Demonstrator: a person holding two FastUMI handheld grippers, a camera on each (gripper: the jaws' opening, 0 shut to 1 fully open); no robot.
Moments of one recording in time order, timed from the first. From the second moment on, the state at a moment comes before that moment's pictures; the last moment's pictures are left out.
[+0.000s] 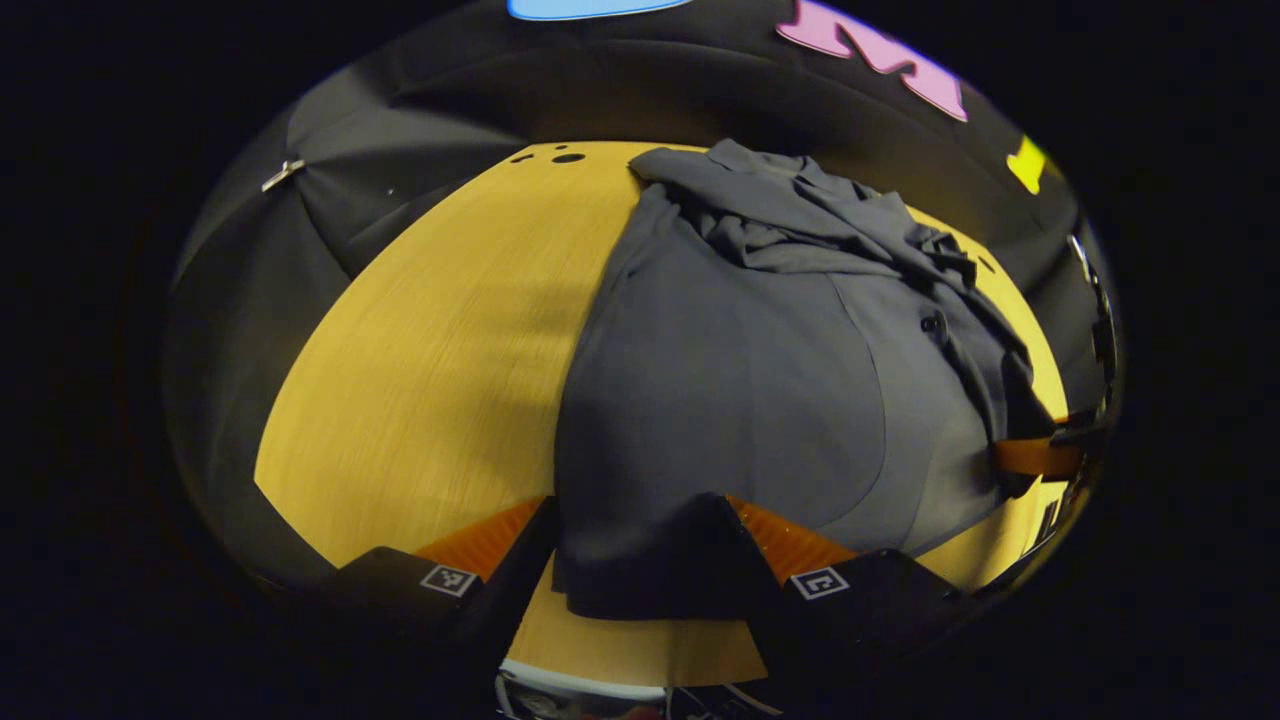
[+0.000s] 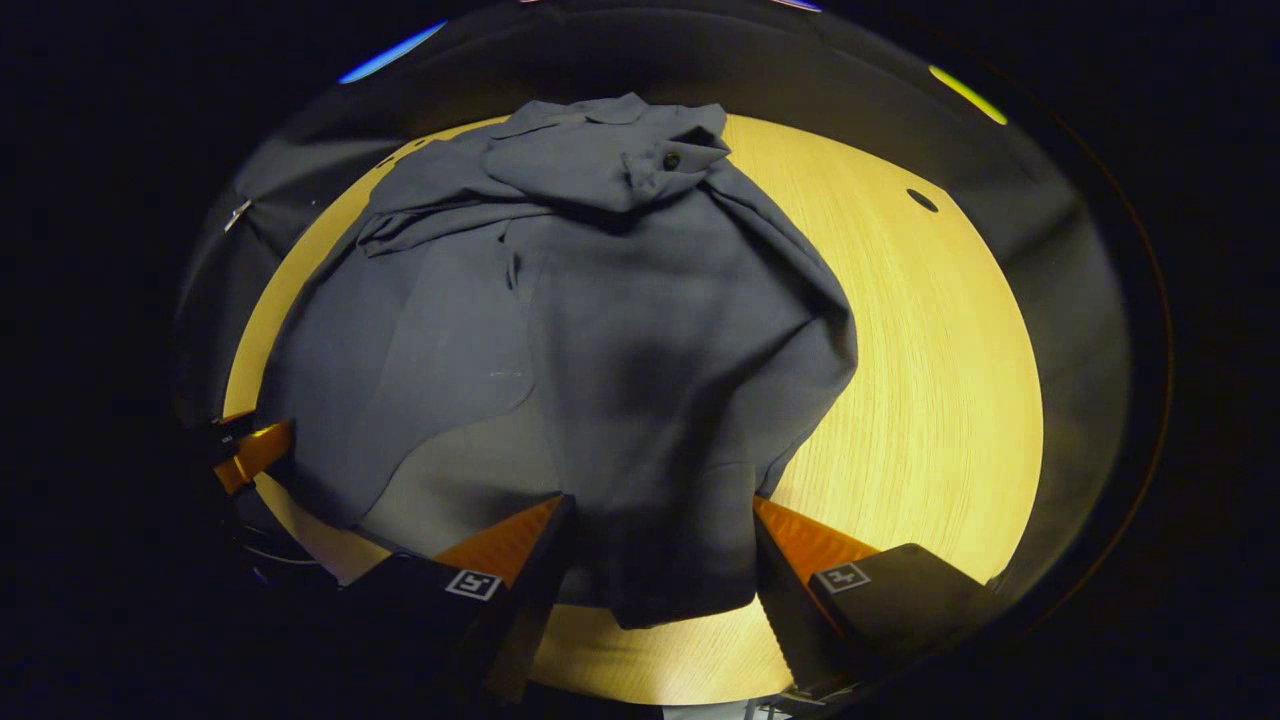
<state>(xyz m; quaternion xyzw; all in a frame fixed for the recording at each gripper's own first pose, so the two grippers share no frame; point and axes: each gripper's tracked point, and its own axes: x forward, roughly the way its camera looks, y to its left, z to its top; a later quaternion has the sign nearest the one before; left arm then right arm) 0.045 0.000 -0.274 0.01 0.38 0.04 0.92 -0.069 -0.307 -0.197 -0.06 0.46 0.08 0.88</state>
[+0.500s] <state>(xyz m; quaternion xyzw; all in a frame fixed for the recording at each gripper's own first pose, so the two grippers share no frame) 0.061 -0.032 -0.273 0.03 0.39 -0.02 0.92 -0.064 -0.289 -0.194 -0.03 0.48 0.14 0.87</state>
